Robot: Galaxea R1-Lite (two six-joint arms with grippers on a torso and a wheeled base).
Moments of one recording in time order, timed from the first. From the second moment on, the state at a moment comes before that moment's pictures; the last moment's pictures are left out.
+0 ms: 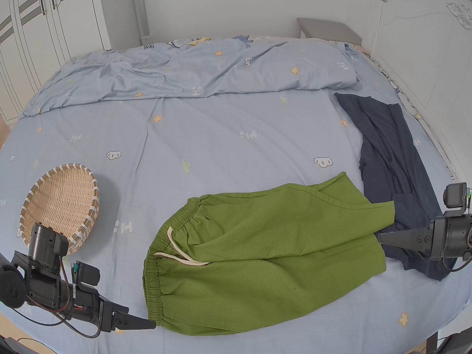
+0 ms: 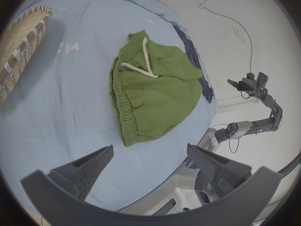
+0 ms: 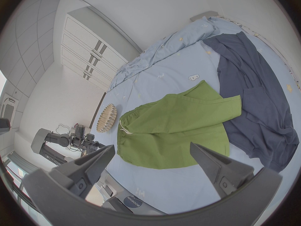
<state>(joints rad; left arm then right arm) -0.16 1.43 -0.37 -0.03 -0.59 -0.02 0.35 1.16 -0.67 0.07 0.37 0.36</state>
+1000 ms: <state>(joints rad) -0.20 1.83 -0.38 -0.32 -0.66 -0.11 0.34 1.16 -0.64 0.02 0.37 0.36</state>
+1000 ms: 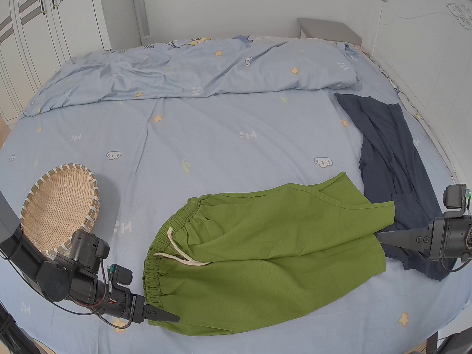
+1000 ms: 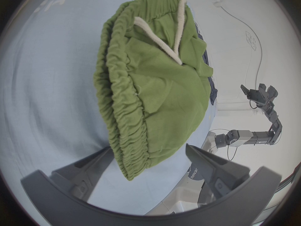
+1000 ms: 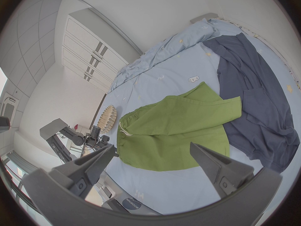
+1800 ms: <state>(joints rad) 0.13 1.80 -0.37 -0.31 -0.96 -0.11 0.26 1.23 -0.53 0.03 0.38 0.31</state>
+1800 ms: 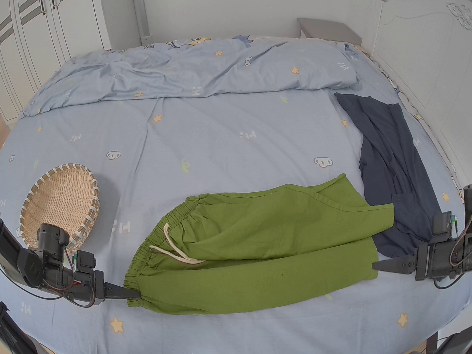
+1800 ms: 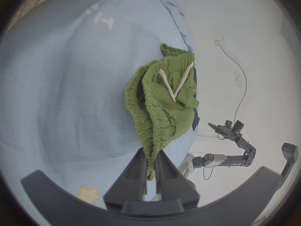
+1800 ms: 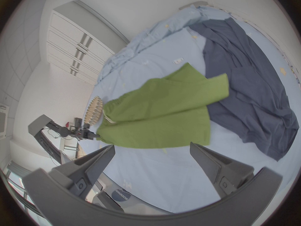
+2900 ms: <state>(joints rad) 0.19 1.82 -0.38 -0.30 -0.99 -0.03 -0.04 1.79 -0.55 -0.30 0.70 0.02</state>
